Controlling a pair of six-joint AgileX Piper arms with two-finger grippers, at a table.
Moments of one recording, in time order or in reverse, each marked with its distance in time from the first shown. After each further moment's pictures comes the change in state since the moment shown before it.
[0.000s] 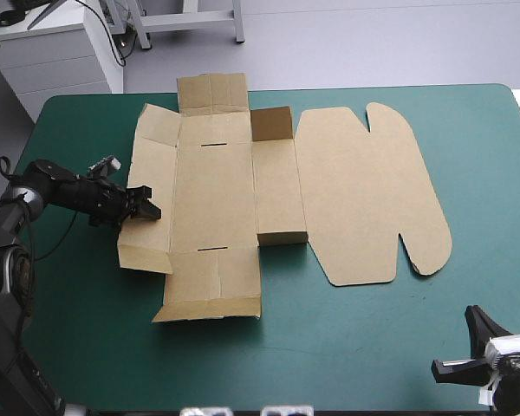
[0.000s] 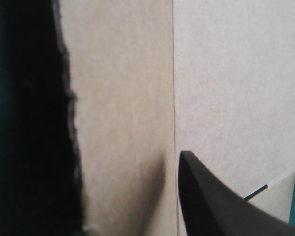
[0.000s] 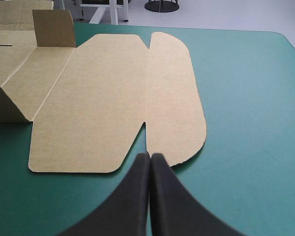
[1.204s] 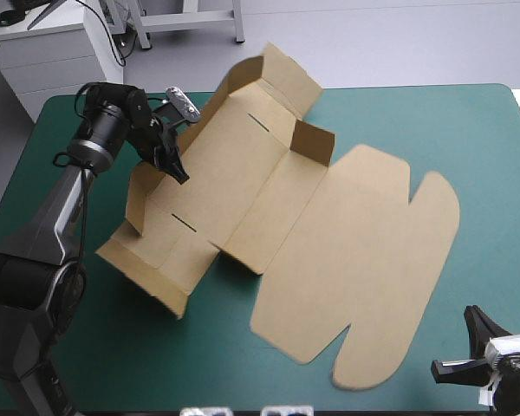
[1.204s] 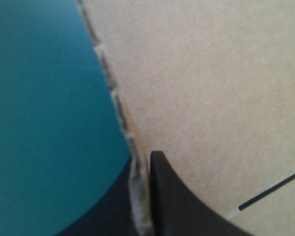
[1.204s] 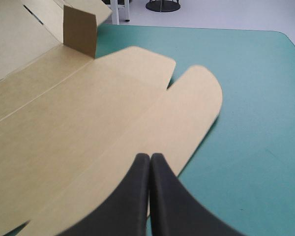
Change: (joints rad) left arm -0.471 0.003 -0.603 0.779 0.167 0.144; right arm 0.000 0.000 0.000 0.008 0.001 0.000
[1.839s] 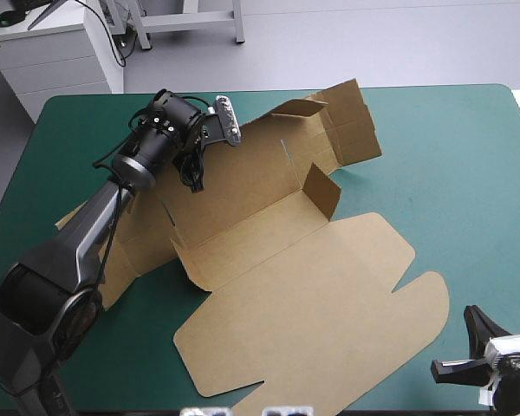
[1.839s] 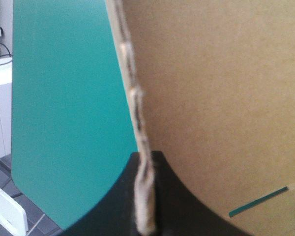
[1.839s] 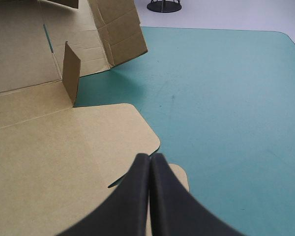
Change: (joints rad) left arm -0.263 -0.040 0.000 0.378 0.009 0.024; right arm 0.000 0.000 0.000 0.004 0.000 0.000
